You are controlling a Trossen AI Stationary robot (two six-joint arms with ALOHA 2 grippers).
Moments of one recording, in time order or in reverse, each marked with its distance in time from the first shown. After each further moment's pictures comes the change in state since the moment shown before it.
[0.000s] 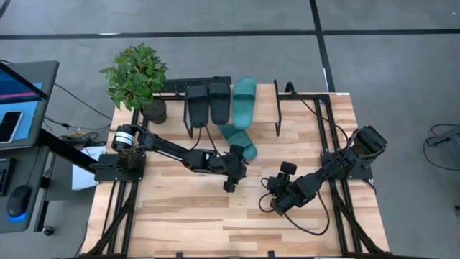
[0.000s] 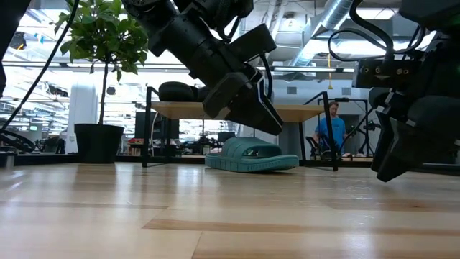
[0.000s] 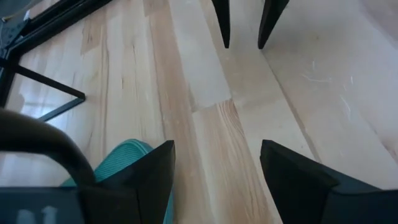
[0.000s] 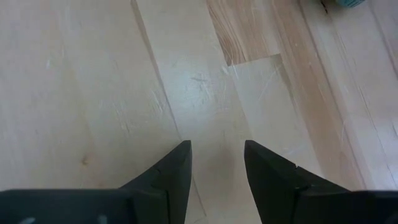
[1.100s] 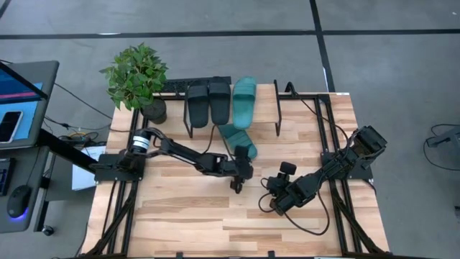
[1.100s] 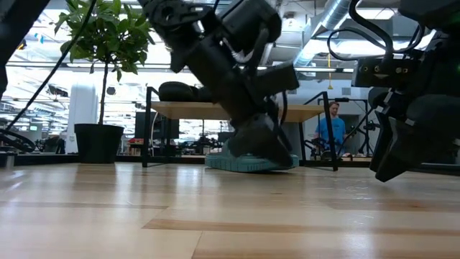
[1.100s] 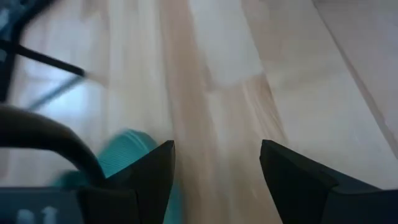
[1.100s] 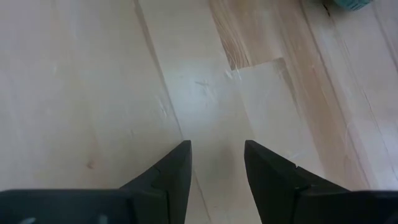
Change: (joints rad) left arm -0.002 0.180 0.147 -0.071 -0.134 0.013; right arm 0.000 0.000 0.000 0.015 0.000 -0.001
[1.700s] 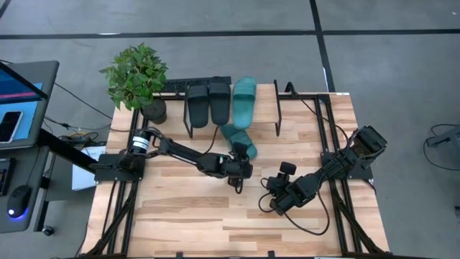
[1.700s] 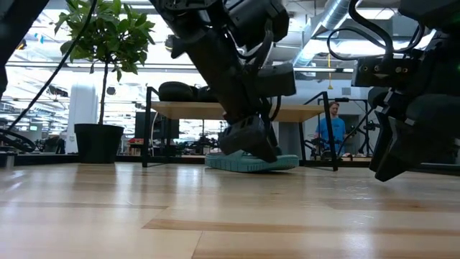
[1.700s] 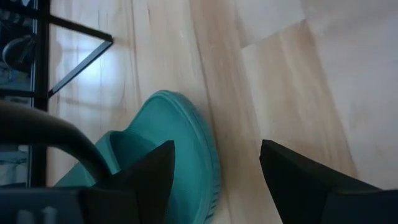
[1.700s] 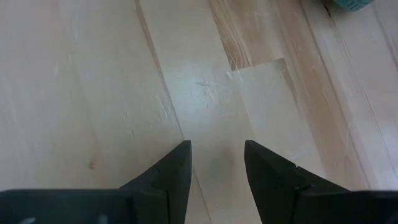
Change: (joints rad) left arm -0.003 -0.001 0.085 -0.228 -0.175 0.018; right arm 0.000 0.000 0.000 0.003 0.000 0.000
